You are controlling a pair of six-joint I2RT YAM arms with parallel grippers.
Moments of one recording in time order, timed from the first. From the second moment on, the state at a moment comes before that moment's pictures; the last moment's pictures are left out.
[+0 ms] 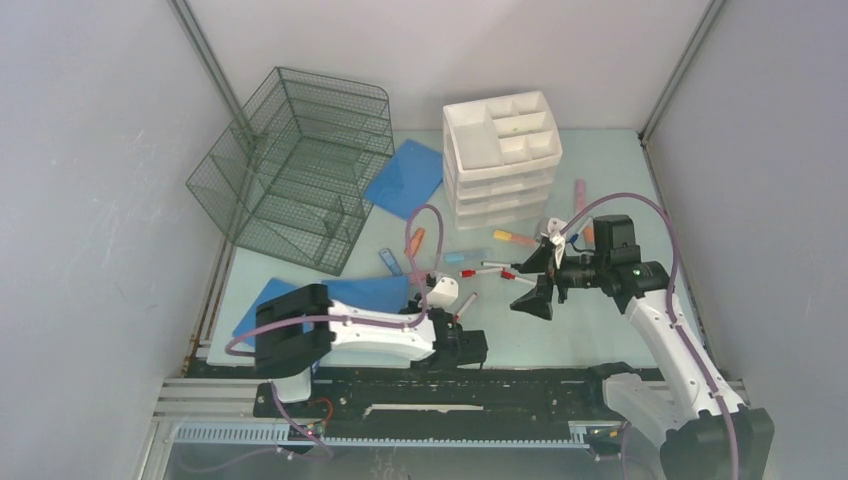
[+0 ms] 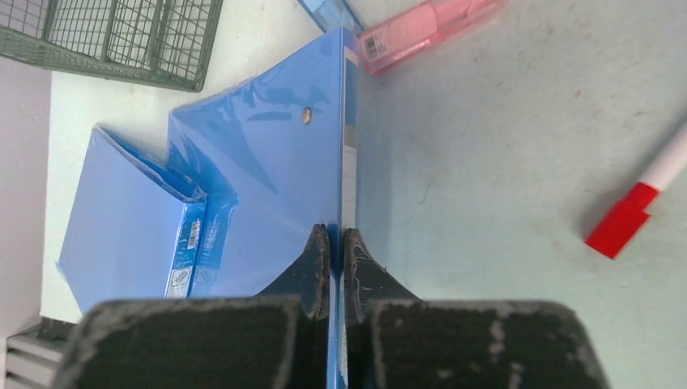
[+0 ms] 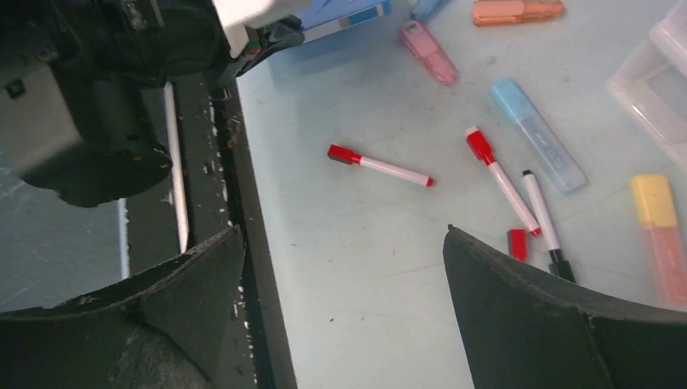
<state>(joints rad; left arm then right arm) -1.39 1.78 1.07 -1.08 -1.00 -1.23 0.15 0.93 0.77 -0.68 -1.04 -0.60</state>
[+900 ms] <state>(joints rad) -1.42 1.28 0.91 -0.65 -0.92 -0.92 0.37 1.34 0.73 0.12 -0.97 0.48</state>
